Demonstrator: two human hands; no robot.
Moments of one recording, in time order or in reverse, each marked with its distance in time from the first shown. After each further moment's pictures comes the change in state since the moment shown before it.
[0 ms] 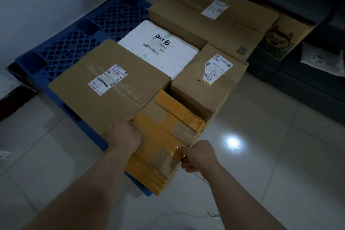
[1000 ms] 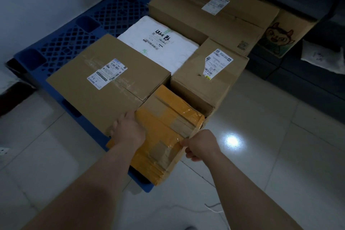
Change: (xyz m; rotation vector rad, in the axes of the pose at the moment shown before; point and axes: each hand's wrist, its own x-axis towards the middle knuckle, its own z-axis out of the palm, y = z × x) left_hand -0.014 0.009 0.009 0.102 -0.020 0.036; right_hand 0.005 -0.007 -0.009 -0.144 0.040 -0.057
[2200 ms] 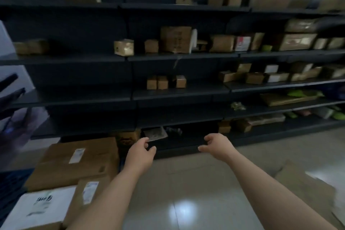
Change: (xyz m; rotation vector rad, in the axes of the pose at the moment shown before) left_hand -0.492 0.329 -0.263 -0.280 -0.290 0.987; right_hand -0.556 0.124 -0.426 0.106 0.814 -0.073
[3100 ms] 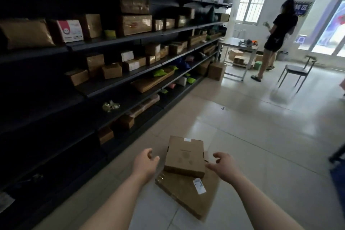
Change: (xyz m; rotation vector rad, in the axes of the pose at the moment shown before) left_hand 0.026 0.307 0.481 0.063 -0.742 0.306; right_hand 0.000 0.434 -0.231 0.216 0.458 0.827
